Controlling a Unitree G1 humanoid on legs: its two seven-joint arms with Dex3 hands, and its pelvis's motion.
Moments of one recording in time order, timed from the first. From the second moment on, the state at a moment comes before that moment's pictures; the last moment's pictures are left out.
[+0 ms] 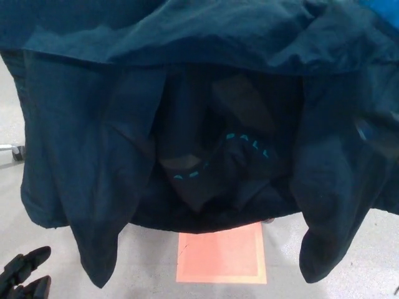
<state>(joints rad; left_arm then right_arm) 0.01 0.40 0.19 0.79 -0.09 -0.32 -0.38 -0.50 -0.75 0.00 -0.46 0.05 -0.09 0.37</state>
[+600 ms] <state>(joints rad) 0.01 0.40 0.18 0.79 -0.10 -0.33 -0.39 -1.03 -0.72 0.43 0.23 -0.23 0.10 0.51</state>
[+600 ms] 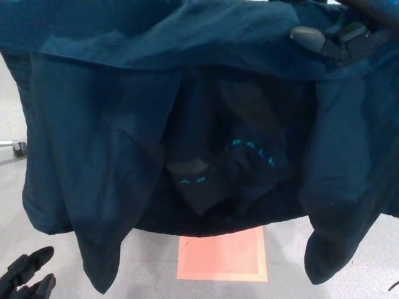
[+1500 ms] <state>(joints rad) -0.01 0.40 0.20 0.79 -0.11 -0.34 -0.42 -1.18 -0.61 0.63 0.27 -0.38 0.23 0.76</state>
